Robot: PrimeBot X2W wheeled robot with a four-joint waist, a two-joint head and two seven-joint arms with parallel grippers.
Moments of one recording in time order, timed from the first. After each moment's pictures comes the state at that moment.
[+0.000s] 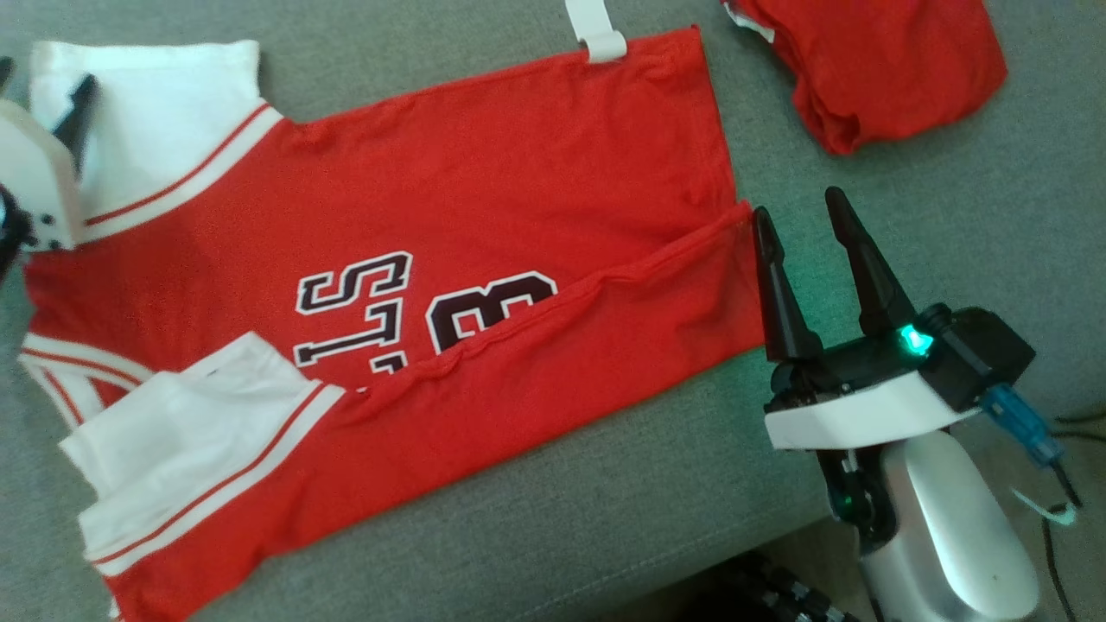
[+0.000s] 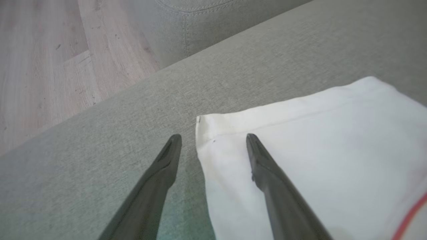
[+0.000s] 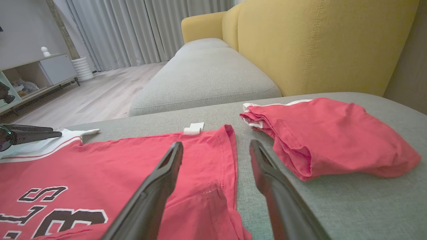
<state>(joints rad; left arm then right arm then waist) -0.99 0.62 -0.64 0.80 -0.62 -0.13 0.29 -0.23 -0.05 0.22 0.11 0.21 0.12 -0.24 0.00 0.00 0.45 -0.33</state>
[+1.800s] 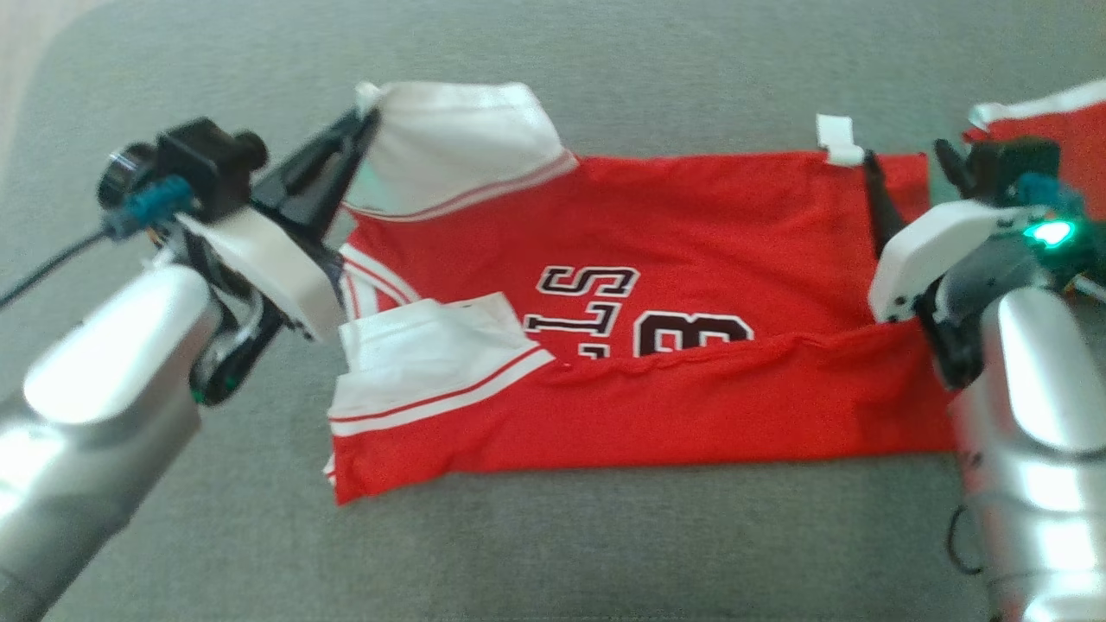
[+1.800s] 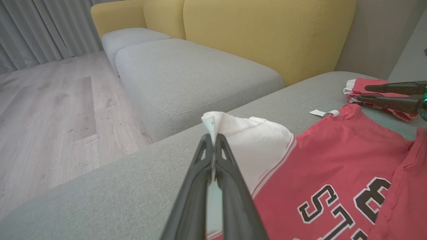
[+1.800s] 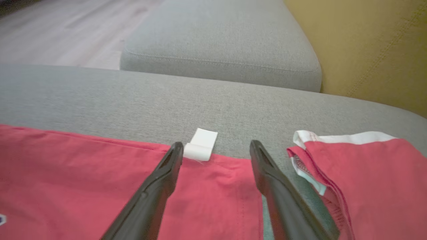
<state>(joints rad) -0.90 0.57 -1.02 0.38 -0.84 -0.08 -0.09 -0.58 -0.10 -0.05 0.54 -0.05 0.12 0.20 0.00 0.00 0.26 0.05</state>
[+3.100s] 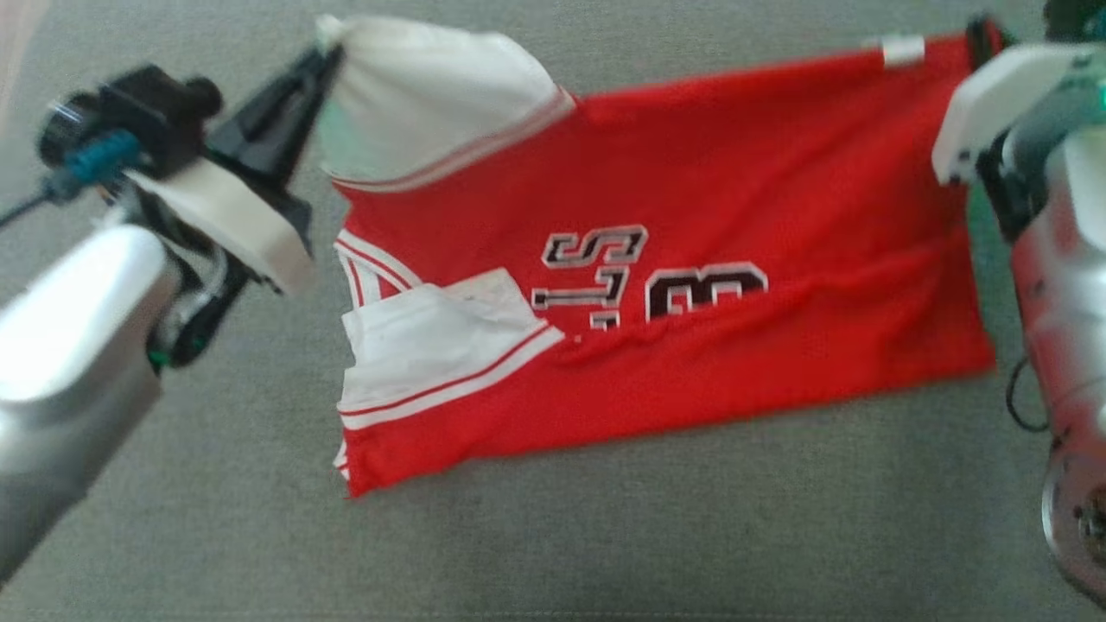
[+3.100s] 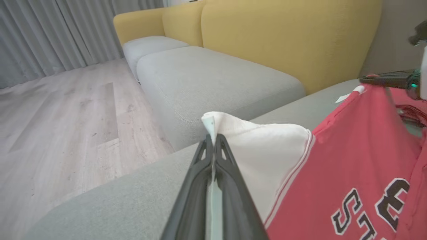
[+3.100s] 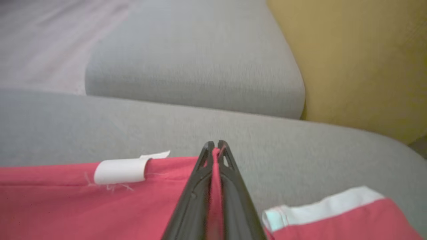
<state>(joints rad) -0.94 0.63 -0.99 0.27 -0.85 0.00 -0.05 -1.04 -0.19 -0.12 1.13 -0.17 0.12 0.07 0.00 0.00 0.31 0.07</state>
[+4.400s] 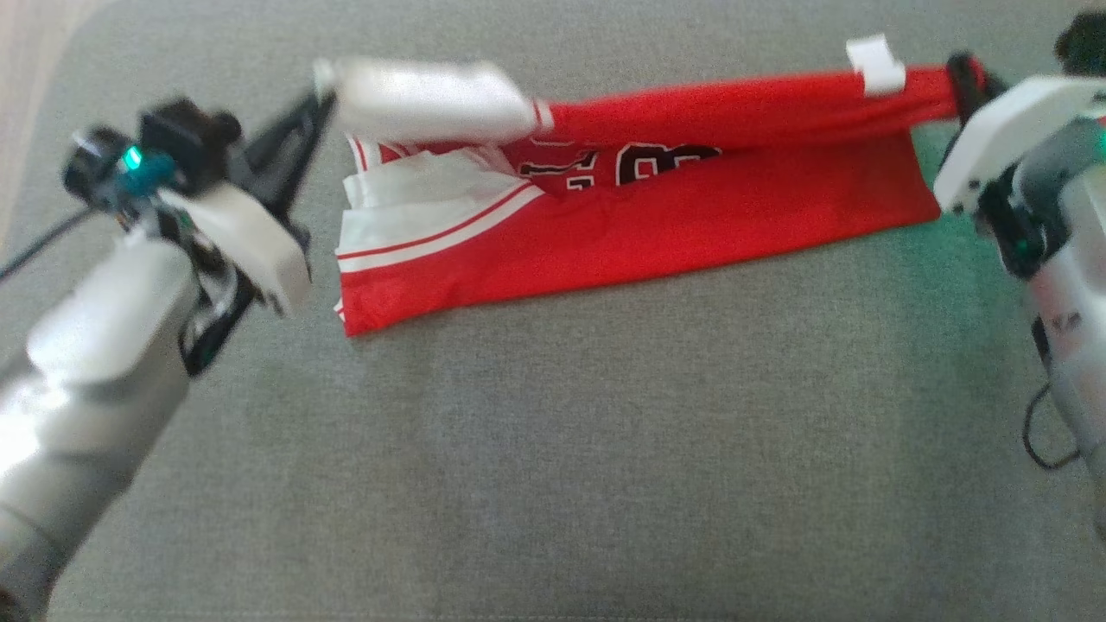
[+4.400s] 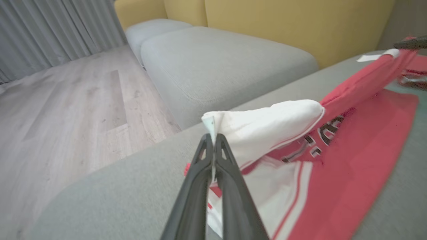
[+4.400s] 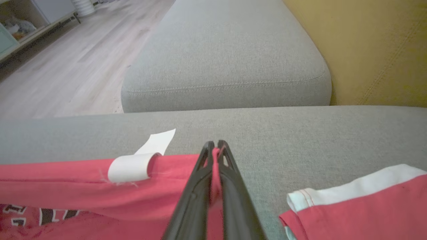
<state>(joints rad) -1.00 0.49 -1.06 0.69 -0.81 -0.13 -0.17 -0.99 -0.30 0.33 1.08 0.49 0.12 0.07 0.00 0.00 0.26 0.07</state>
